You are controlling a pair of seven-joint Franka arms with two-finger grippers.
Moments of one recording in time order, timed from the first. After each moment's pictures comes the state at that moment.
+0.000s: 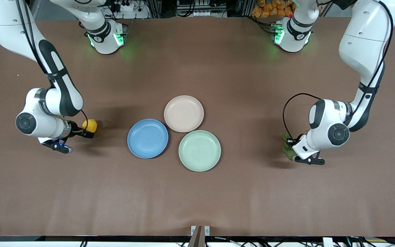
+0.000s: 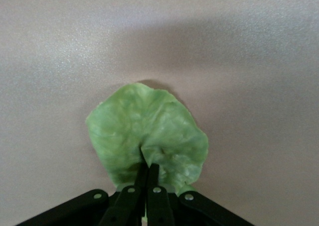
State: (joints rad) left arm 0.02 0.63 -0.17 -1.81 0.11 2.30 -0.06; right arm -0.04 0.47 -0.01 -2.00 0.00 2.25 0.30
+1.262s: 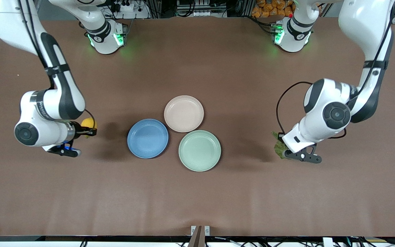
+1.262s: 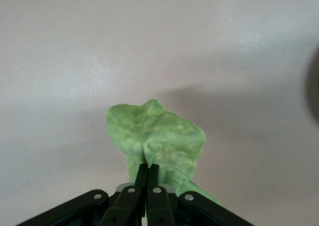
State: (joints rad) left arm -0.04 0.43 -0.29 -1.66 0.13 2.03 -0.12; right arm 0.09 0.47 0.00 -1.74 0.02 1.89 0.24
